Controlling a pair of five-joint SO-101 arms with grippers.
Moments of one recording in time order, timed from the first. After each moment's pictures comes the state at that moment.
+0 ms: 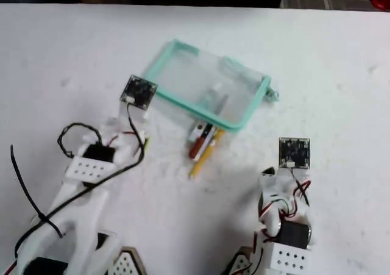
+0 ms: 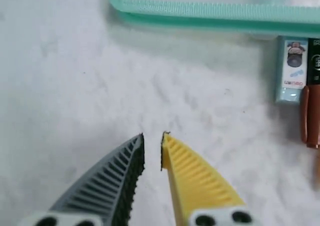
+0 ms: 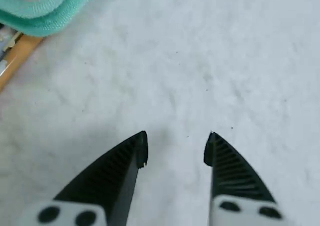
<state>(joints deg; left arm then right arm) 4.5 -31.8 61.5 33.9 -10.4 7.9 -102.2 96.4 61.3 11.0</state>
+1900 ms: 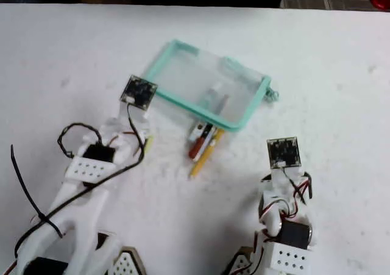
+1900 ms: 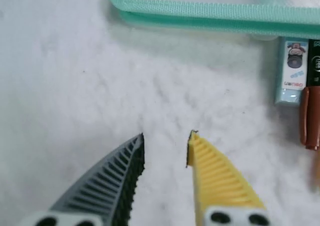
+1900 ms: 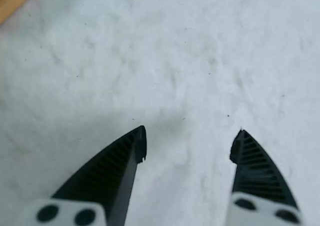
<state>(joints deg) 4.5 -31.8 61.5 33.9 -9.9 9.1 -102.2 96.2 64.5 21.2</state>
